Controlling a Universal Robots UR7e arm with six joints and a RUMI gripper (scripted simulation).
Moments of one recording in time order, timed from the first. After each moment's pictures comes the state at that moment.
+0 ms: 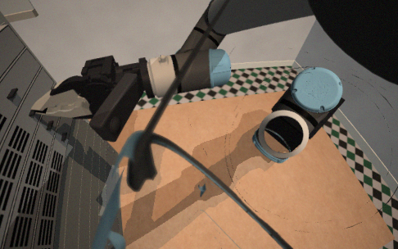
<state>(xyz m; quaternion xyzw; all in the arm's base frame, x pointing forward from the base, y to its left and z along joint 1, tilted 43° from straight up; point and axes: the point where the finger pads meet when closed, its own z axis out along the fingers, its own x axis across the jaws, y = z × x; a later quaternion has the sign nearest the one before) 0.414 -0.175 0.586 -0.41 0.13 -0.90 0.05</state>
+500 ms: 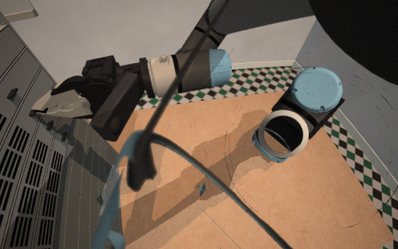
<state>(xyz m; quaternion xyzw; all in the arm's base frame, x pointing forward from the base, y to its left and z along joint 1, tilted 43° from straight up) 0.413 -0.174 0.585 -0.41 0.13 -0.90 0.05</state>
